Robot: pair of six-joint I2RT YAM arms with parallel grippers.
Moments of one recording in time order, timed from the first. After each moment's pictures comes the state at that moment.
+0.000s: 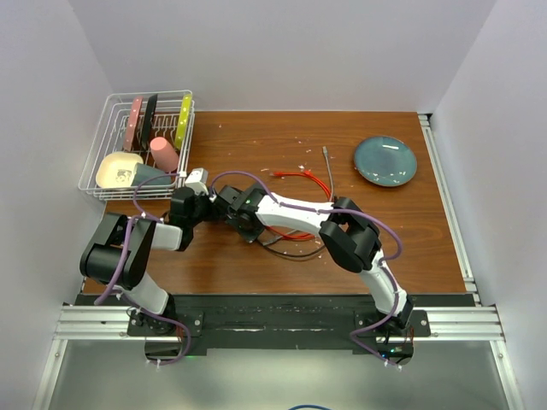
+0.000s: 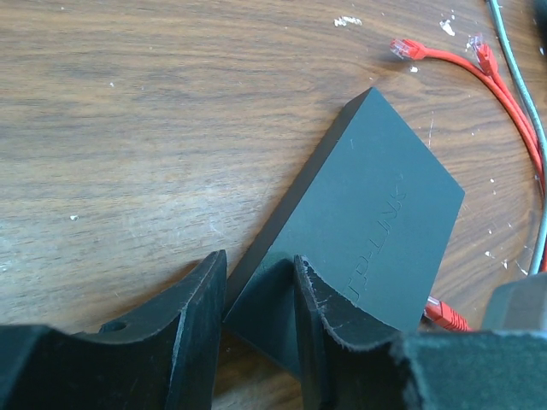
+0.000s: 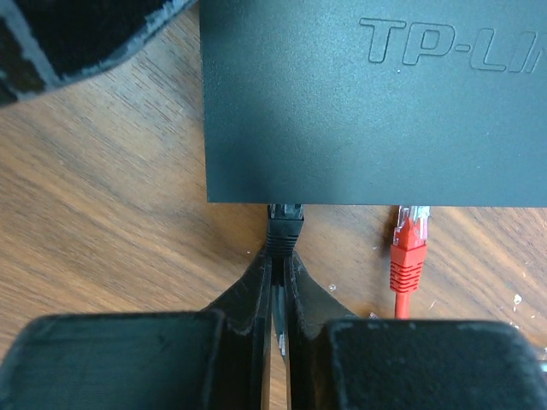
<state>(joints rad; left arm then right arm) -0.22 1.62 0.44 0.68 0.29 -0.43 1.02 2.20 1.73 -0.75 0.19 0.19</state>
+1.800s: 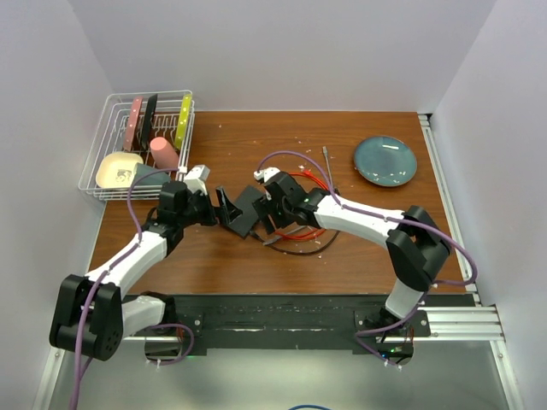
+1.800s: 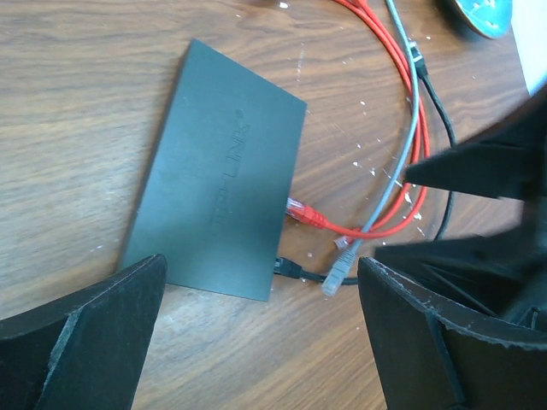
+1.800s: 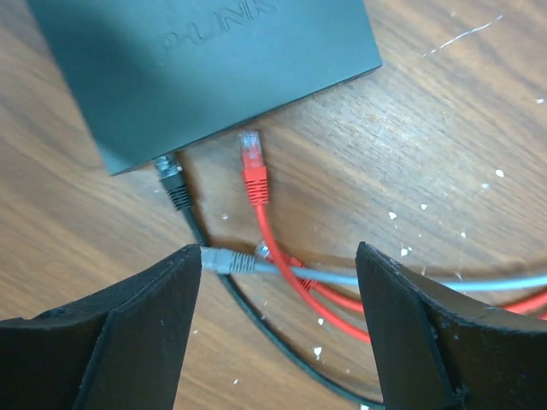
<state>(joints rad) -0.23 1.16 0.54 0.08 0.41 -0.42 0.87 1.71 1.22 -0.40 0.14 0.25</state>
